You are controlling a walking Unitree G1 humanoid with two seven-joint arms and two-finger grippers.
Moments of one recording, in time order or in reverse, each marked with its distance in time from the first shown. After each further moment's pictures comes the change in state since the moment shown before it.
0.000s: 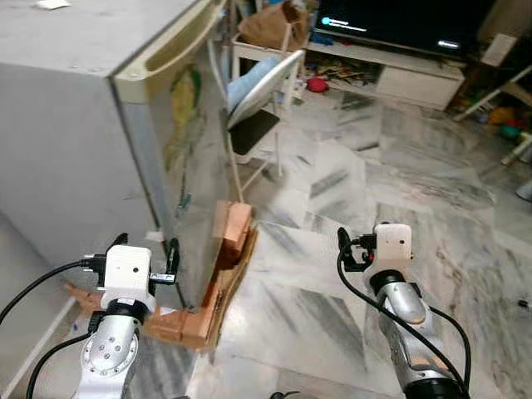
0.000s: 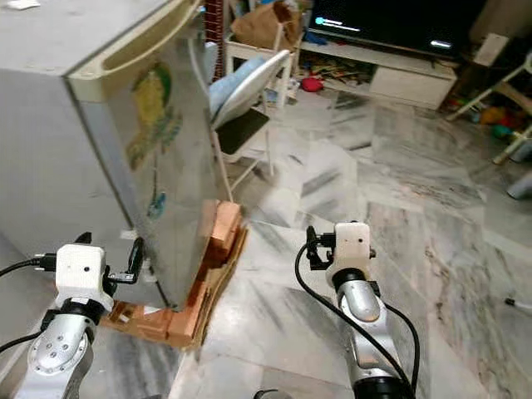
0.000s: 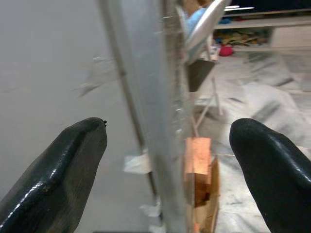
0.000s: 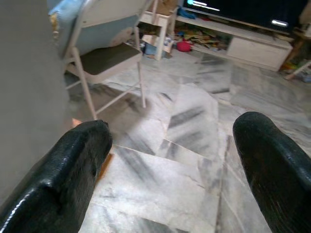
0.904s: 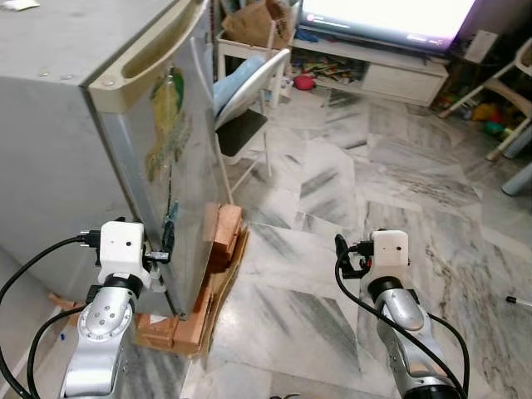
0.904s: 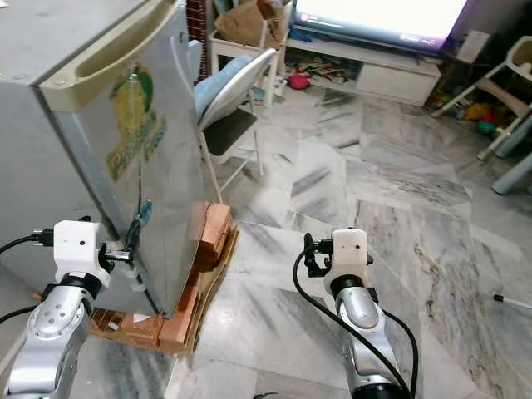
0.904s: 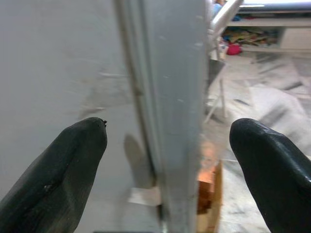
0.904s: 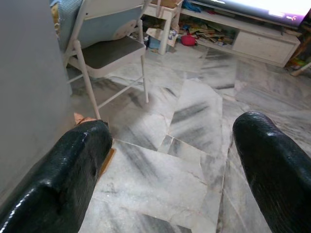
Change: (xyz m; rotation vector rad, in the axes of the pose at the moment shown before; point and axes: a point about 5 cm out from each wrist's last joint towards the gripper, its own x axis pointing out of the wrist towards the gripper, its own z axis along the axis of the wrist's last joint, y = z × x) left arm 0.039 0.020 0.002 -0.029 0.026 0.039; right arm -0.005 0.001 -0.008 0.006 0.024 0.015
